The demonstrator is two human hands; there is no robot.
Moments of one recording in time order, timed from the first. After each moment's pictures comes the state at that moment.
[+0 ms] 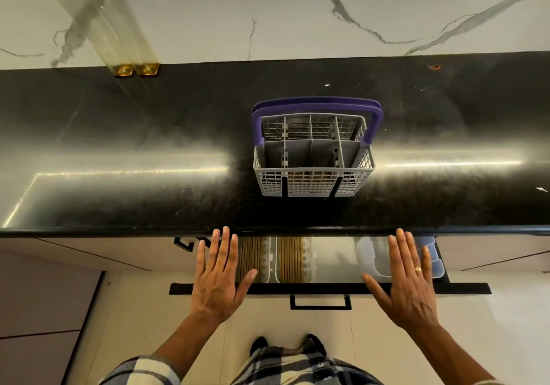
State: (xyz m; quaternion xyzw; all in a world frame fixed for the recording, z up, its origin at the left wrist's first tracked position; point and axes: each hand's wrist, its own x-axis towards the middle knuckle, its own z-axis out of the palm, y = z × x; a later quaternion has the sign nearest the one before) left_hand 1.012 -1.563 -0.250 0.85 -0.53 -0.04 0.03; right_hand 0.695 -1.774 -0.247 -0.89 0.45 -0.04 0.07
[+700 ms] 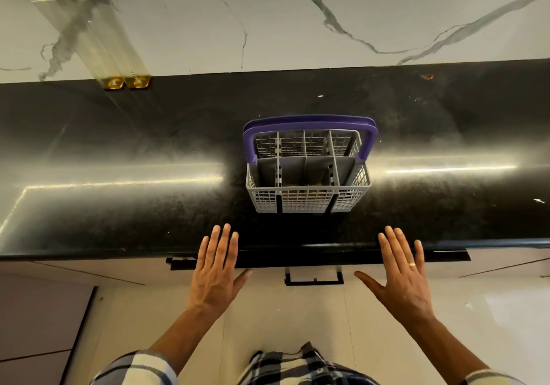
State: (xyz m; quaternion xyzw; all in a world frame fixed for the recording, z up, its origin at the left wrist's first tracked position) left_hand 1.042 -1.601 -0.261 0.81 -0.58 0.06 0.02; right_hand 0.715 -1.812 -0.252 -0.91 0.42 -0.06 0.01
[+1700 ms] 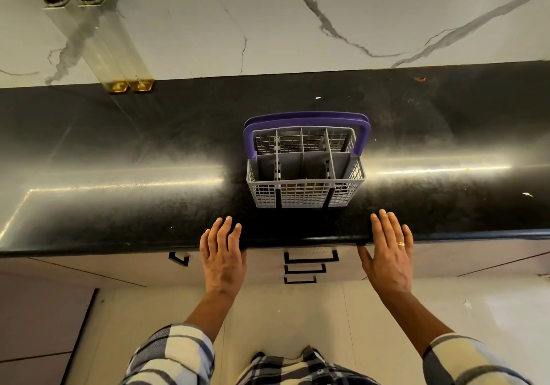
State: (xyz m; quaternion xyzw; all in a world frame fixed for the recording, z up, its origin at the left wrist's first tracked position) left_hand 1.026 -1.630 -0.256 0.88 -0.47 0.07 0.12; right_hand 0.742 -1.817 -0.255 -0.87 0.48 -0.13 0.01
